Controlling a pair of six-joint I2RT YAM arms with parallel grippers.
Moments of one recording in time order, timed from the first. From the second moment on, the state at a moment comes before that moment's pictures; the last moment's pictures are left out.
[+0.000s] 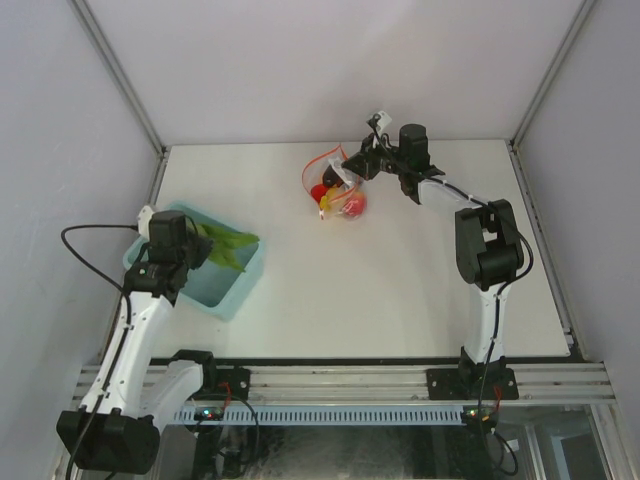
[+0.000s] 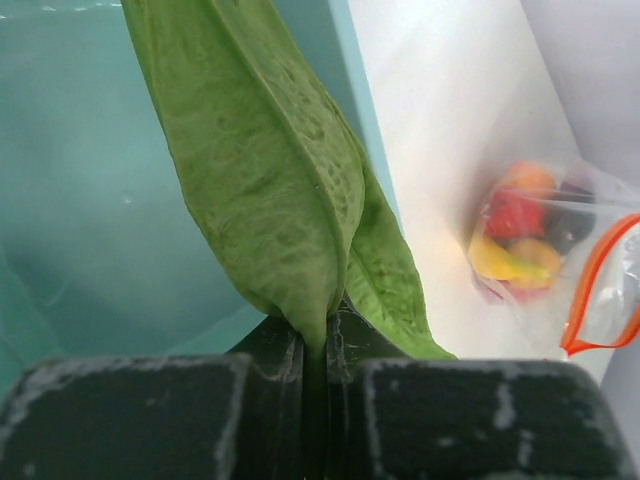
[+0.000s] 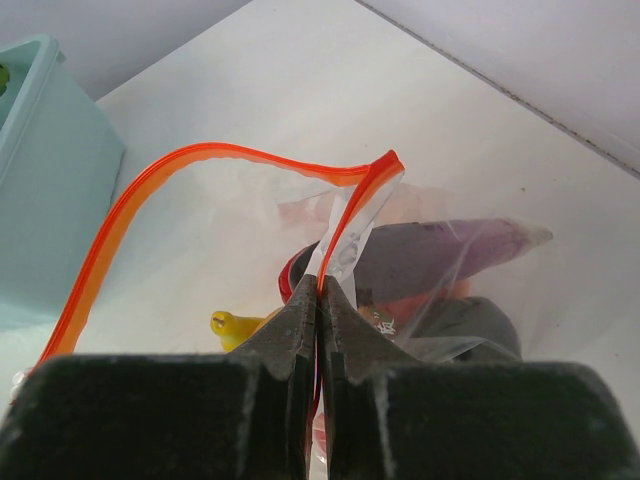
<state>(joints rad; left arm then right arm) -0.07 0.87 0.84 -0.64 -0.22 -0.96 0.27 2.07 1.53 0.29 -0.77 0.11</state>
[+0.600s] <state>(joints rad) -0.07 0.87 0.83 -0.64 -0.22 -0.98 0.27 2.07 1.53 0.28 -0.78 0.11</state>
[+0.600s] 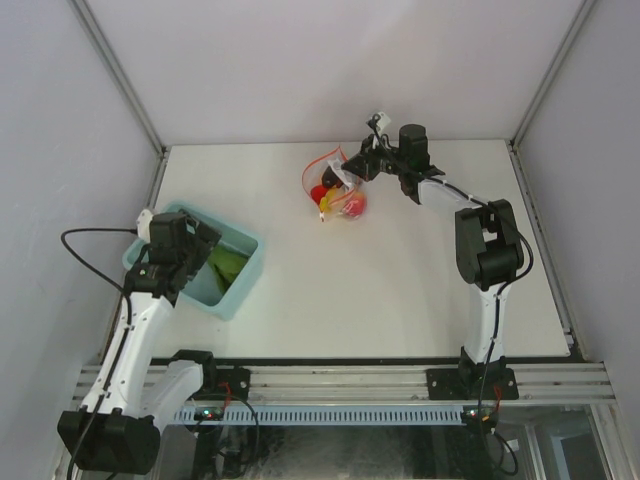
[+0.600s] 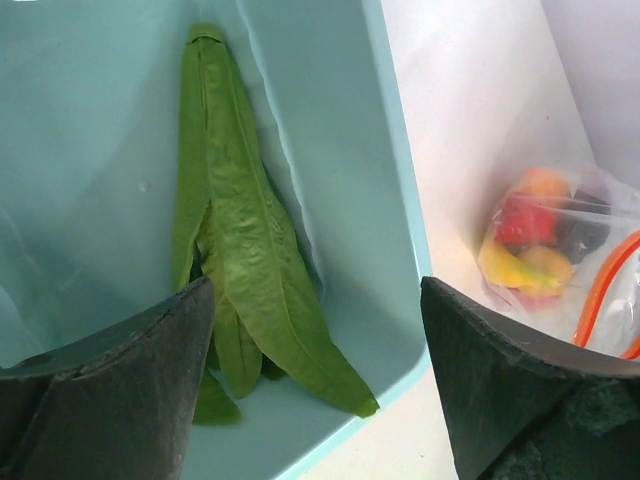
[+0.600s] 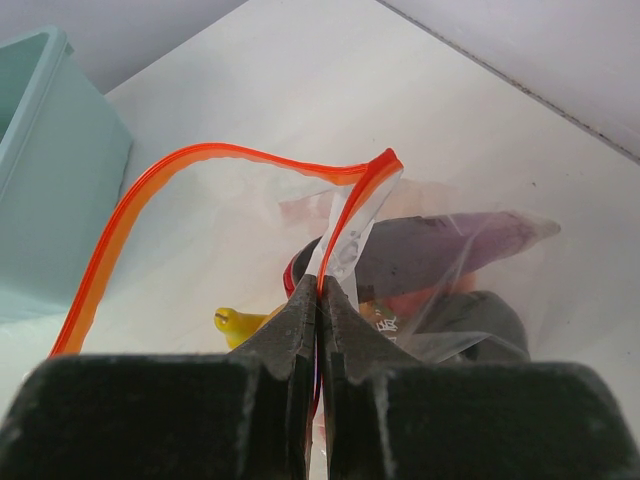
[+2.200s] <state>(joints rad) -0.46 1.83 1.40 0.02 0.24 -0.62 0.30 2.07 1.60 0.19 -0.81 0.06</state>
